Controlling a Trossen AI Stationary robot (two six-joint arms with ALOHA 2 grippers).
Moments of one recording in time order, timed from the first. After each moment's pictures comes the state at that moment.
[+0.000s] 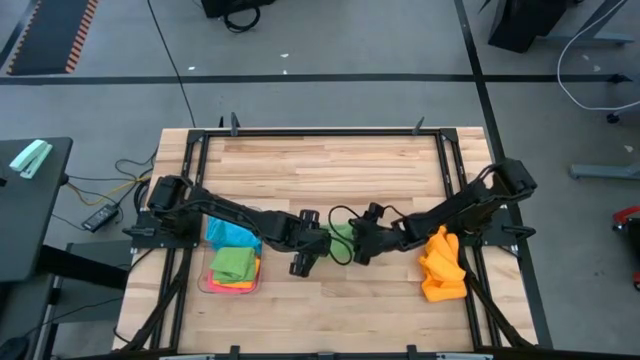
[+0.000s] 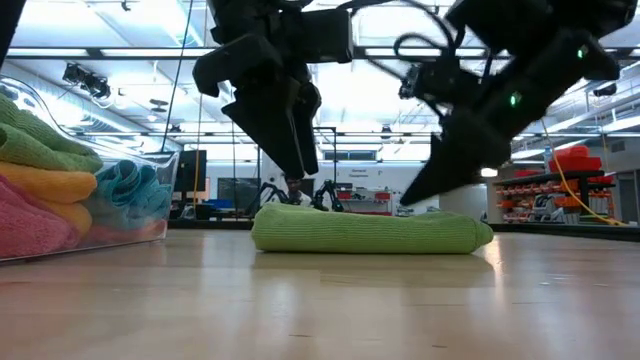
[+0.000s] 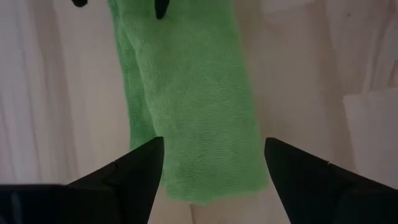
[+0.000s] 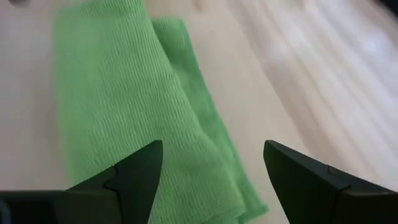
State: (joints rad) left arm -0.23 1.90 1.40 -0.66 -0.23 0.02; right arm 0.30 1.64 0.70 0.06 0.58 0.37
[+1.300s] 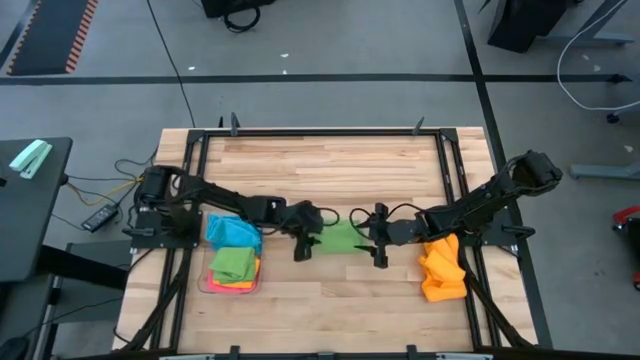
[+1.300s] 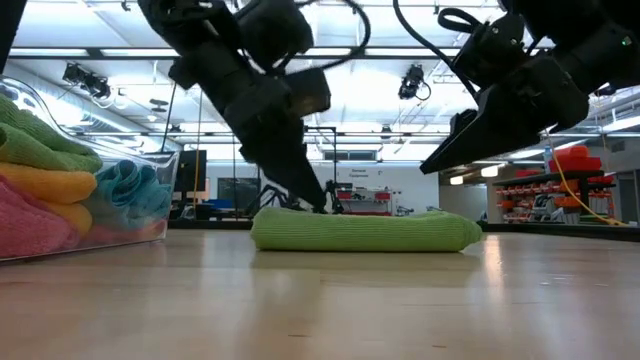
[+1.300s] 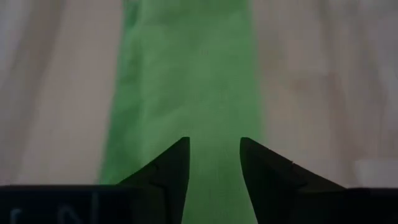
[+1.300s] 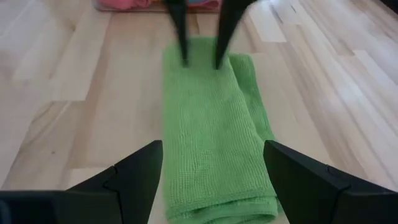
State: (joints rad) left arm -0.06 1.80 0.98 -0.01 0.02 -0.12; right arm 0.30 1.39 0.47 0.31 0.36 0.18
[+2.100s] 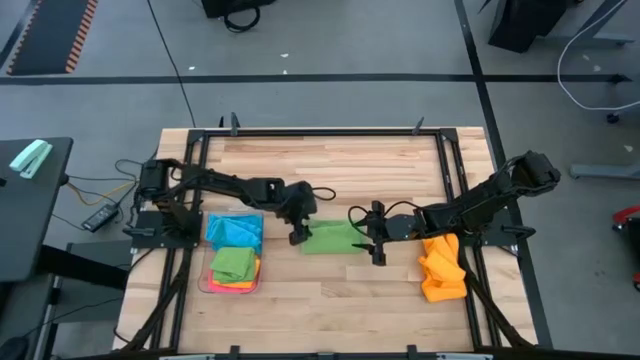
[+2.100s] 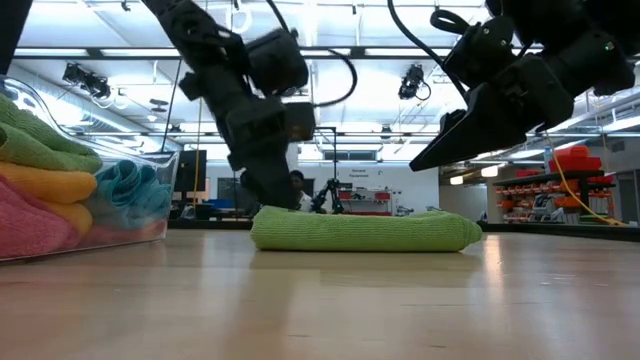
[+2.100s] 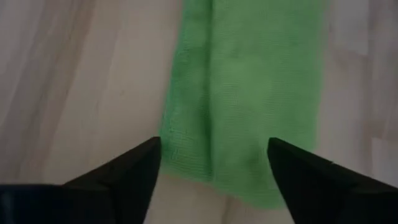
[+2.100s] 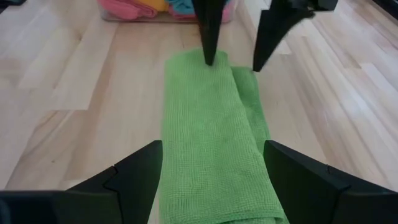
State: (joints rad) left arm 0.09 1.77 0.98 -0.20 0.20 -0.18; right arm 0.25 1.41 0.47 0.38 0.30 0.12
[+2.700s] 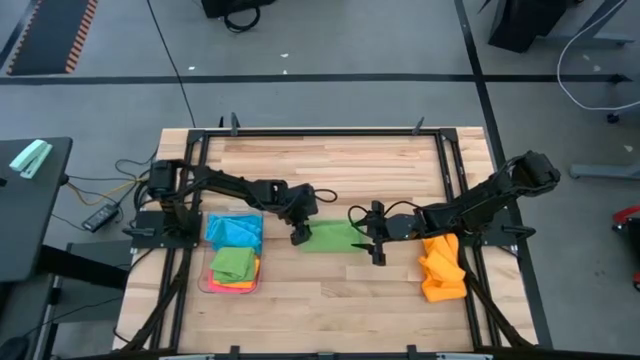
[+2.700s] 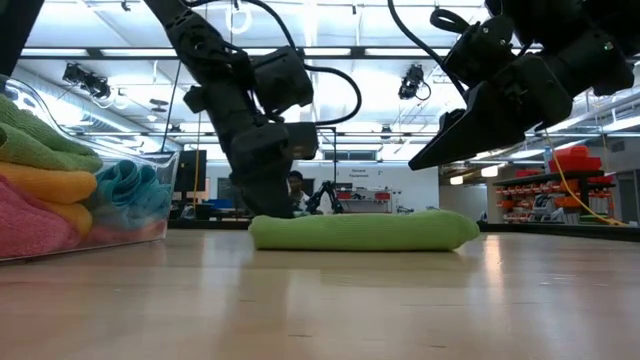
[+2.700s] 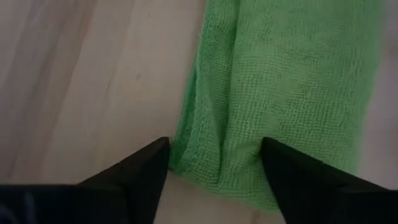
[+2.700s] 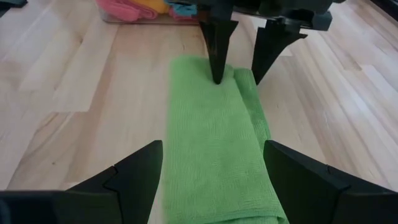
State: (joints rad) left arm 0.09 1.87 0.99 -0.18 0.18 -0.19; right arm 0.25 1.41 0.47 0.38 0.29 0.12
